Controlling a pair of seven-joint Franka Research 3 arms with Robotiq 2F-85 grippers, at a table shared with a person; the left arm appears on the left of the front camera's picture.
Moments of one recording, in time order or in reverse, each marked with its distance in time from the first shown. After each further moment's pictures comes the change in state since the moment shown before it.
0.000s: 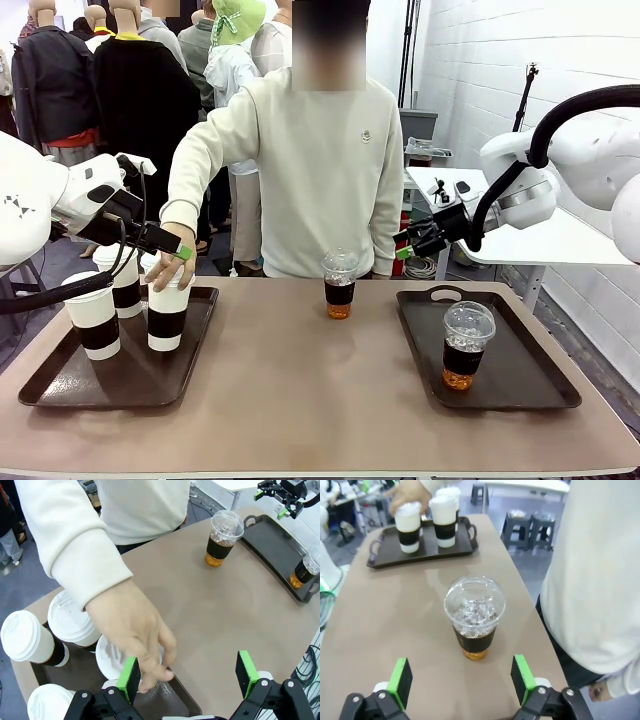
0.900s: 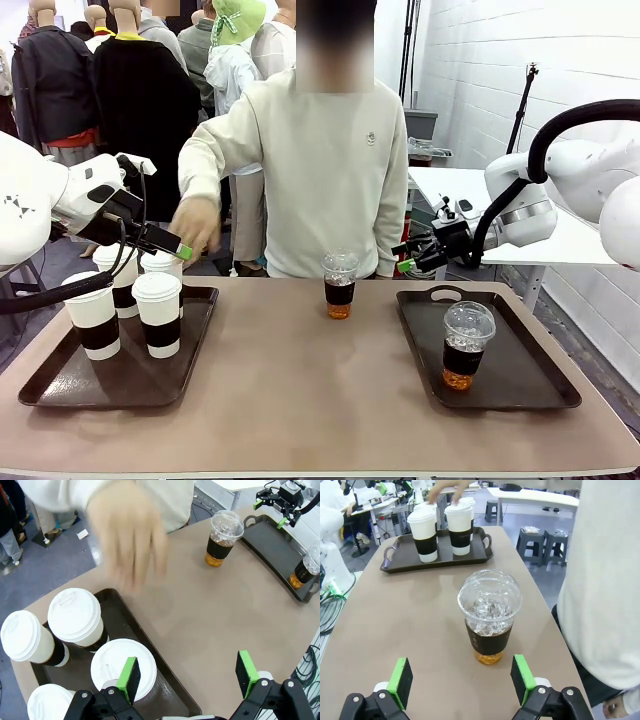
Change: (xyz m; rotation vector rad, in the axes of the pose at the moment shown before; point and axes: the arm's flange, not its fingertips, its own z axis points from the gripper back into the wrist) left arm 0.000 0.000 0.000 0.000 0.000 0.000; right arm -0.035 -0.001 -0.011 0.081 -0.089 0.003
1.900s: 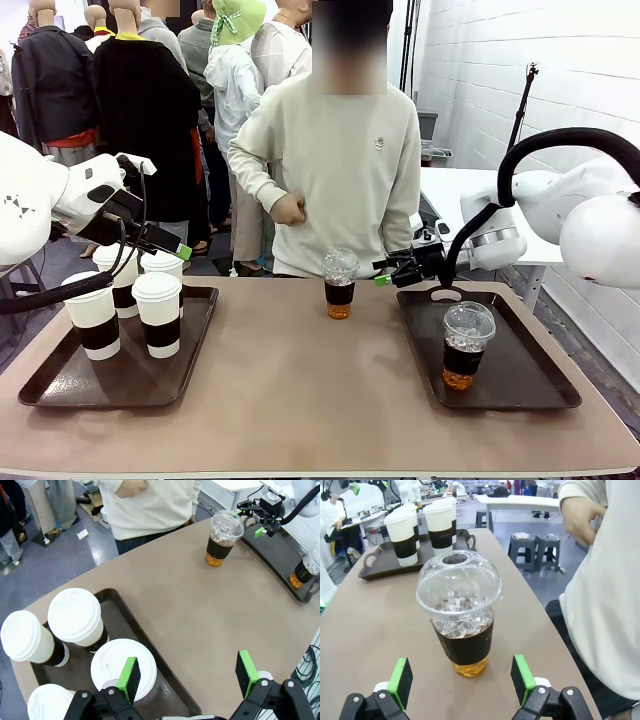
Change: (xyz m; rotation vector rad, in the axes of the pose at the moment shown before) left arm 0.000 0.000 0.000 0.000 0.000 0.000; right arm -0.050 -0.035 -0.059 -0.034 -0.077 -0.034
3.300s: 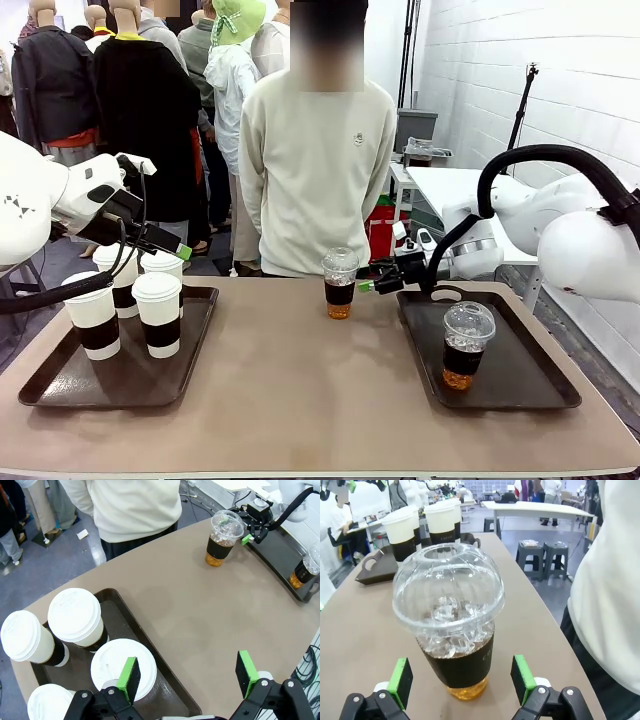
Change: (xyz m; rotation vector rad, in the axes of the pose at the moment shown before) left arm 0.000 0.000 0.000 0.000 0.000 0.000; right arm -0.016 -0.017 -0.047 0.045 -0.045 0.005
